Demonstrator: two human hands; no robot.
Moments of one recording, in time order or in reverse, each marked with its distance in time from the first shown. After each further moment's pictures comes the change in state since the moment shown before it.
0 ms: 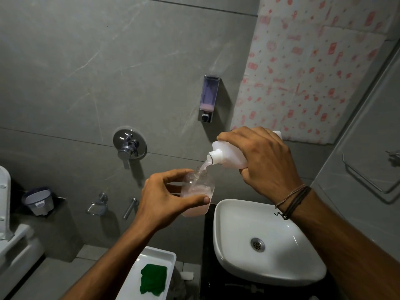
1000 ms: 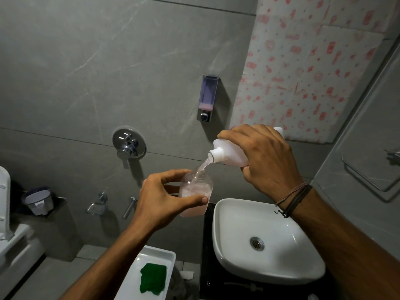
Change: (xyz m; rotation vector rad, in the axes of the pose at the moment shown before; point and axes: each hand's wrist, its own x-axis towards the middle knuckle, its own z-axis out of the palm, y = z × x) left_hand -0.004 -0.002 -0.001 0.031 0.003 0.006; right_hand -0.002 0.003 -0.003 0.015 -0.008 -0.001
